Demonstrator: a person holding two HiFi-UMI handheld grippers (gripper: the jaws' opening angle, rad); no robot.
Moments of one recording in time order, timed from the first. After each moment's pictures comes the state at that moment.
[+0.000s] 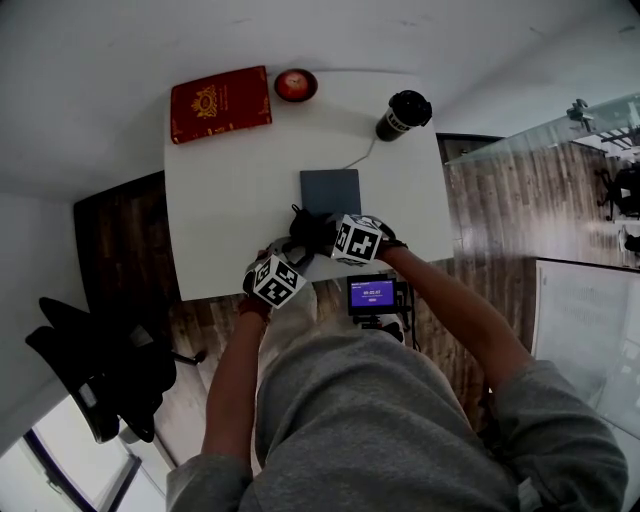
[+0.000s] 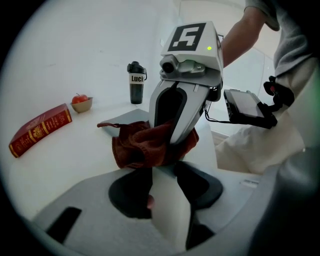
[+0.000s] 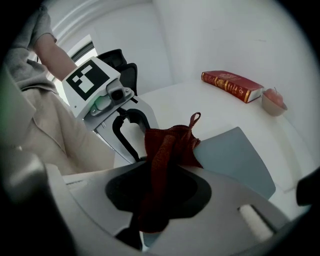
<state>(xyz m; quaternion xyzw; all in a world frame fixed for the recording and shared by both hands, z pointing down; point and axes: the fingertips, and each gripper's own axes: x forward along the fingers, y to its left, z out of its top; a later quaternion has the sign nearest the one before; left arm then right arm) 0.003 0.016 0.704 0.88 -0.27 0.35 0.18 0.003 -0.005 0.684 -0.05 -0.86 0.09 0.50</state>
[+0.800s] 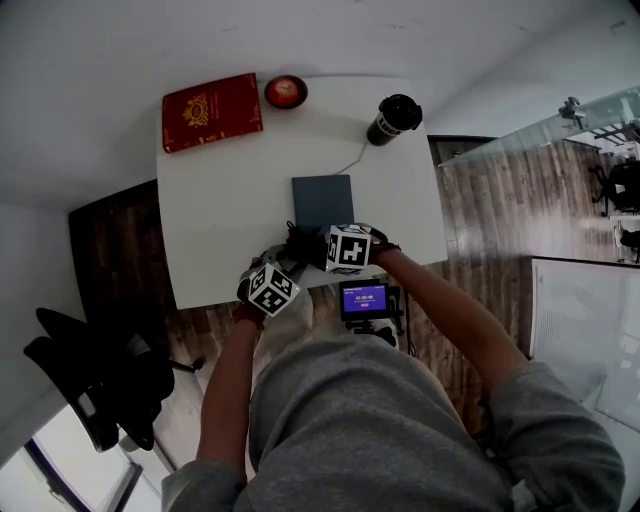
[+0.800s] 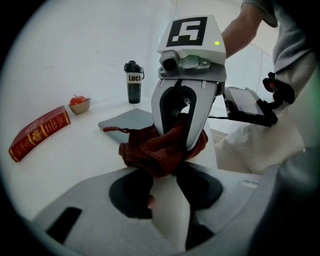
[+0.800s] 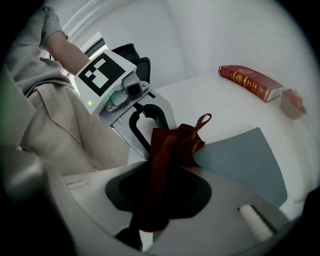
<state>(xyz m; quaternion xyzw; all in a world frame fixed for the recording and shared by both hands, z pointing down) 0.005 0.018 0.705 0.88 -0.26 0.36 0.17 0.006 0.024 0.684 -0.13 -0.84 0.09 0.51</state>
